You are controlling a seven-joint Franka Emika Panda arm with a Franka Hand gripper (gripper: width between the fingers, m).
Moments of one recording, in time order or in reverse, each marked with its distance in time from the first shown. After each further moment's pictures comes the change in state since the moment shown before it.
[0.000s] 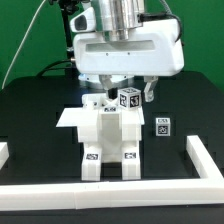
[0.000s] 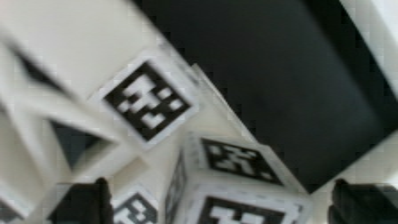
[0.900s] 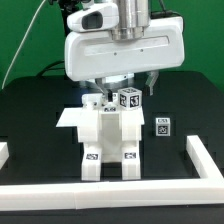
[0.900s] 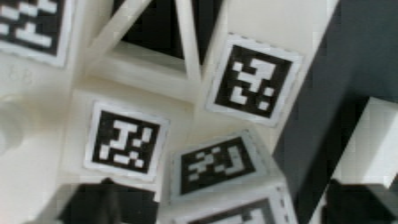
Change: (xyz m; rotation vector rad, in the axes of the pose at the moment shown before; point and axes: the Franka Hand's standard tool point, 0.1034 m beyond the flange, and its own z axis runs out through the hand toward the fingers) arm 0.000 0.001 -0.001 -0.063 -0.022 -0.782
